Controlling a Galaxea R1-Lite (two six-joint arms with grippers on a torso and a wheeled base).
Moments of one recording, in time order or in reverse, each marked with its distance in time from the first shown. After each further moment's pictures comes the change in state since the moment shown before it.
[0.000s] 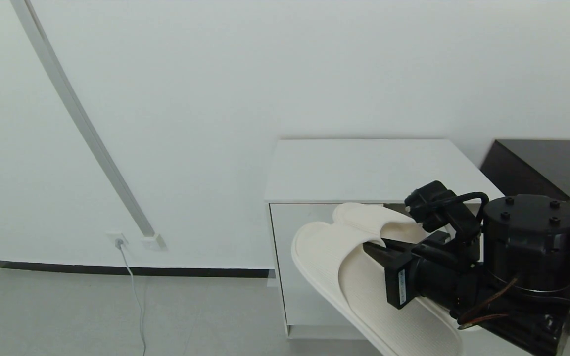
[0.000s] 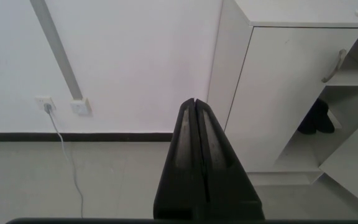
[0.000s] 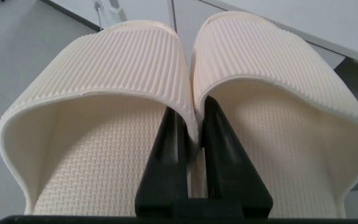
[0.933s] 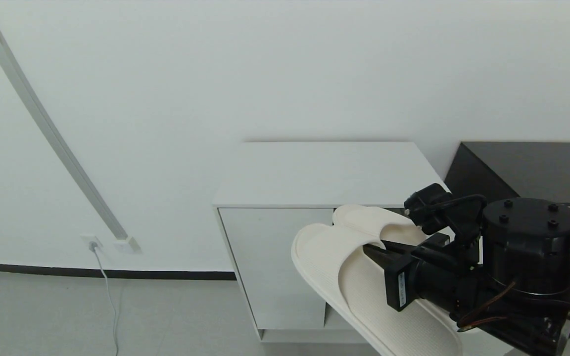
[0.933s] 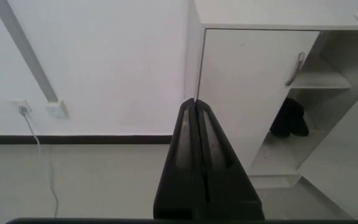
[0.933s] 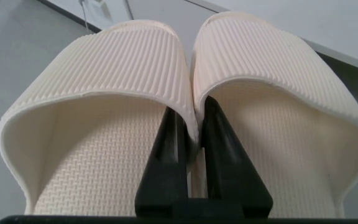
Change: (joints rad) left arm 0.000 0.000 0.000 0.000 0.000 0.001; right arm 0.002 0.003 0.009 -0.006 0.000 -0.002
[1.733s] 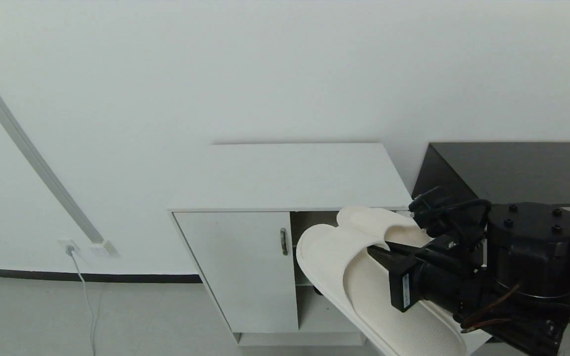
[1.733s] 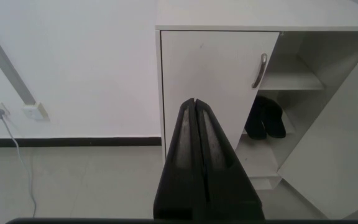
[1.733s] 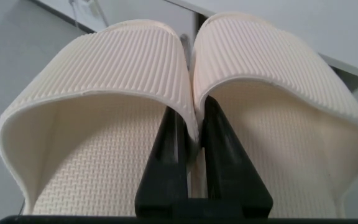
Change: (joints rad) left arm 0.000 0.000 0.000 0.000 -0.003 -0.001; right arm -0.001 0.000 0.036 -0.048 0.002 -0.011
